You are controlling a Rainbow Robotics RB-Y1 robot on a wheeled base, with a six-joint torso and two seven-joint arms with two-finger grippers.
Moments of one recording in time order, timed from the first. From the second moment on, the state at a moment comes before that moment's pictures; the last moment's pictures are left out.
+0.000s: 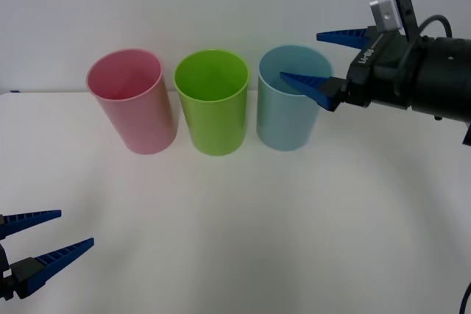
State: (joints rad) right arm -0.36 -0.49 -0.17 -2.08 1.86 -1.16 -0.98; left arm 0.48 0.44 0.61 -2.25 -1.52 -1.36 0.88
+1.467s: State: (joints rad) right arm 0.37 -0.52 -0.44 -2.30 1.73 -1.29 -0.53; left arm 0.48 0.44 0.61 -2.25 -1.52 -1.36 0.88
